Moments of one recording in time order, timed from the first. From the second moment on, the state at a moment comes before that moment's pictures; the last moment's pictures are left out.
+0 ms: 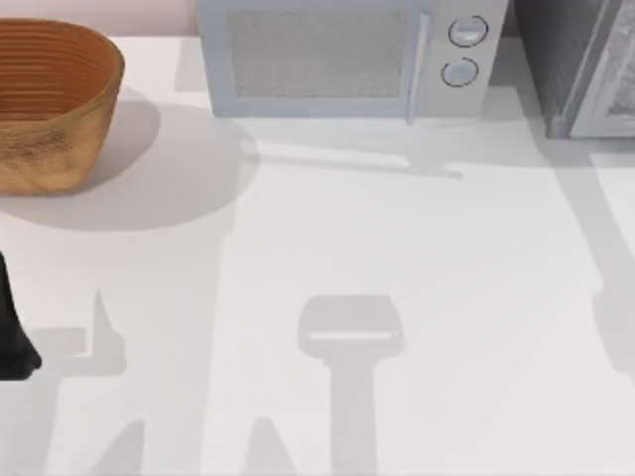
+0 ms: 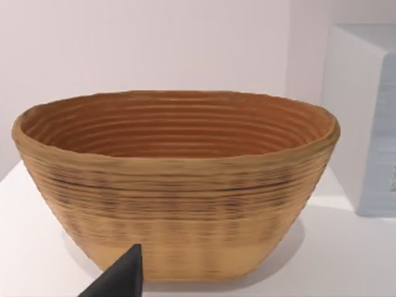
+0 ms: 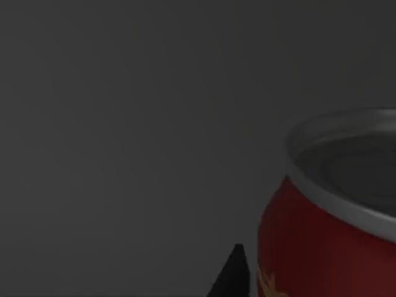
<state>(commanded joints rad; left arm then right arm) 0.00 0.00 0.00 0.00 0.00 0.00 0.12 1.91 2.56 -0.61 0.14 0.02</state>
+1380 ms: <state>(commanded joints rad) 0.00 0.00 0.00 0.00 0.00 0.00 0.10 2.09 2.77 -0.68 0.12 0.02</state>
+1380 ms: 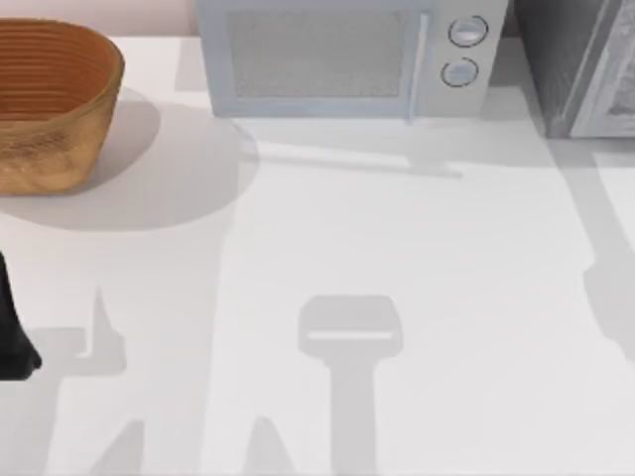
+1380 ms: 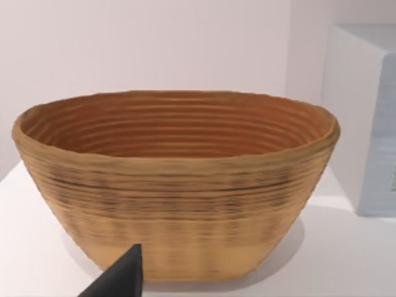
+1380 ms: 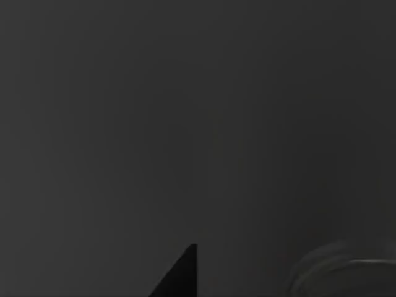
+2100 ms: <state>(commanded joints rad) 0.00 0.00 0.00 0.00 0.00 0.00 0.10 2.06 2.74 -0.66 0.12 0.02</state>
